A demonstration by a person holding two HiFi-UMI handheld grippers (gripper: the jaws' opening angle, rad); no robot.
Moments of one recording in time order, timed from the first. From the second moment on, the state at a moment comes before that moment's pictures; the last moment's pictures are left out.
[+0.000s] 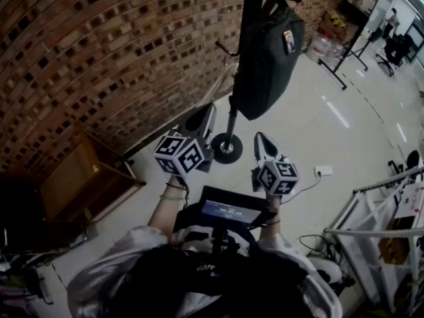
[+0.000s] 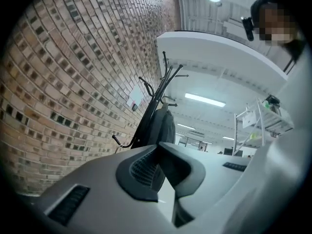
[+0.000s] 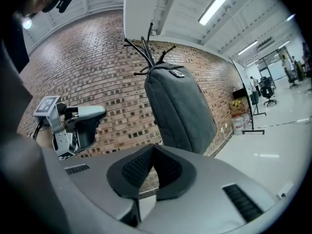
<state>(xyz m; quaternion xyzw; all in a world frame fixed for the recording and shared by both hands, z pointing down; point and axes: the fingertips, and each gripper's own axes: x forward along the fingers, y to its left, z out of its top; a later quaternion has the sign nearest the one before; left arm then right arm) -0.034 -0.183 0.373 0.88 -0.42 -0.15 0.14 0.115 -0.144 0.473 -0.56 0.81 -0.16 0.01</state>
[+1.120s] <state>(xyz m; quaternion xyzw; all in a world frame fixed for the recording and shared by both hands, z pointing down) 0.056 -0.293 0.279 0.95 -0.30 -0.11 -0.05 0.160 -0.202 0.472 -0.64 0.75 -0.16 0.00</state>
